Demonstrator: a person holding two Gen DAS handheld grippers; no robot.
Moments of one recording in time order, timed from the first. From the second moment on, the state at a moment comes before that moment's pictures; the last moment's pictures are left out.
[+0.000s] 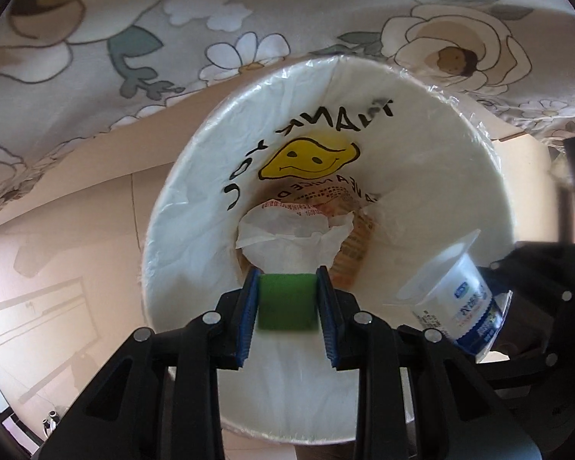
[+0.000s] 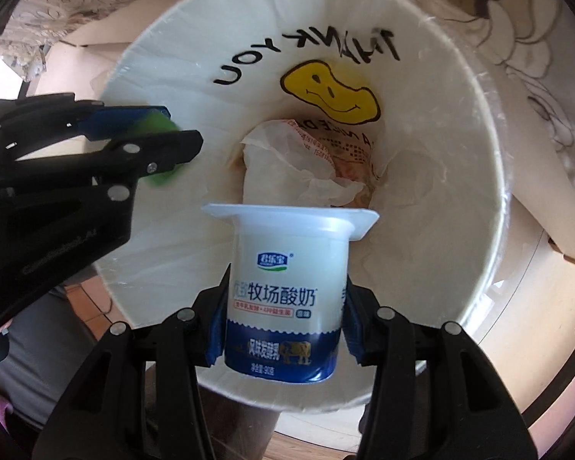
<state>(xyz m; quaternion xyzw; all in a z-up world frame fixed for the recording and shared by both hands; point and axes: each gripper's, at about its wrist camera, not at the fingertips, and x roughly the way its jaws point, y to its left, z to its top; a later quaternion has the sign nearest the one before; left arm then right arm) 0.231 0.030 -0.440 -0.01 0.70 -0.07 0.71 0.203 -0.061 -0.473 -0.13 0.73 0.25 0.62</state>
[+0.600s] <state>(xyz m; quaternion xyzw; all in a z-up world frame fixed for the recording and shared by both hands) 0.235 0.029 -0.449 -0.02 0.71 -0.07 0.70 0.204 -0.050 -0.486 -0.17 0.72 0.25 0.63</state>
